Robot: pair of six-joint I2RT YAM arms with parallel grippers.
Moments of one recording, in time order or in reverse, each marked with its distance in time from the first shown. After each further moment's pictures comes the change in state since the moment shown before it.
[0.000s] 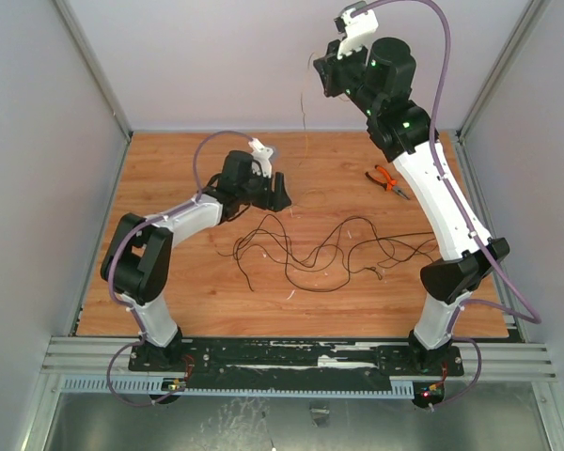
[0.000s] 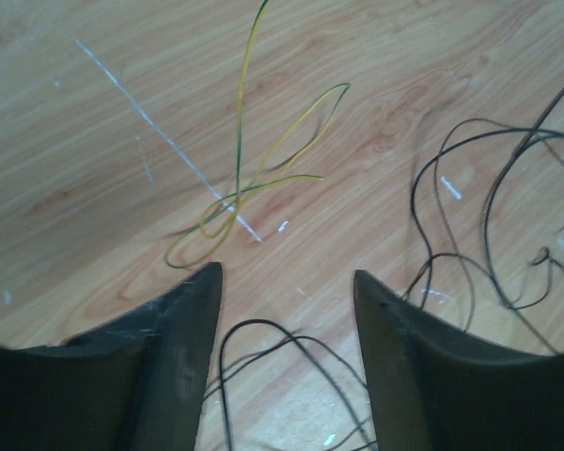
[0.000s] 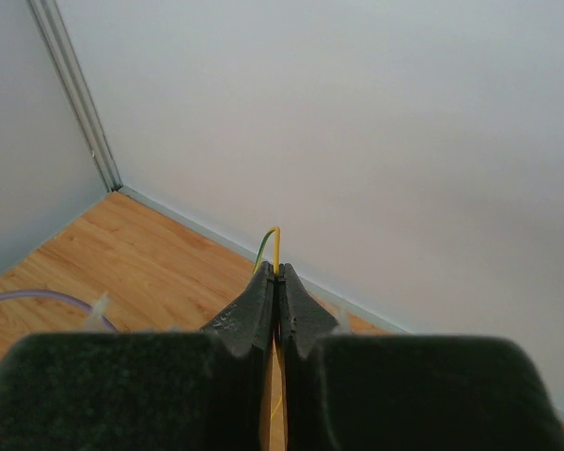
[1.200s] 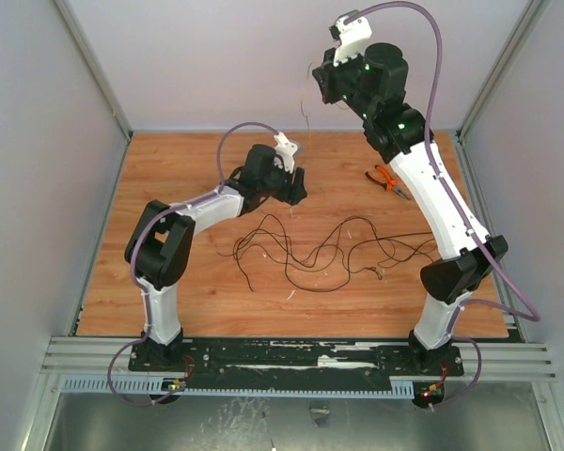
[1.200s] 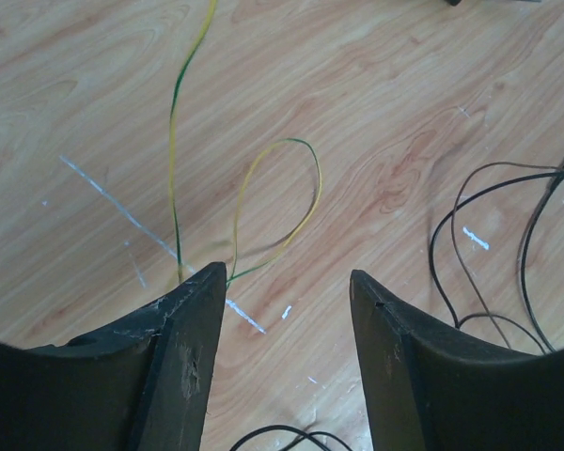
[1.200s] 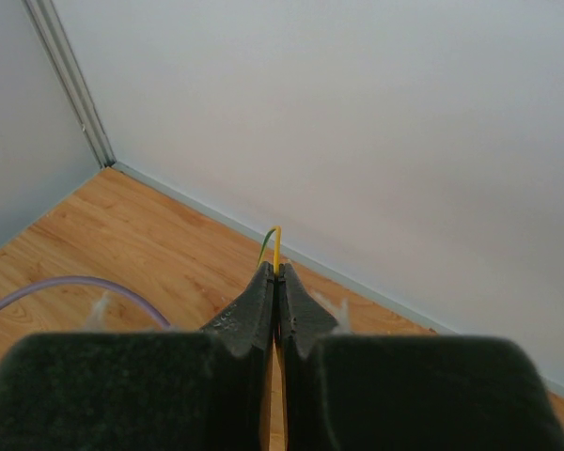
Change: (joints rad) left arm -0.089 0.163 0.182 0.030 -0.076 0.122; right arm 0.000 -0.002 -0.047 -0.014 0.012 -0.002
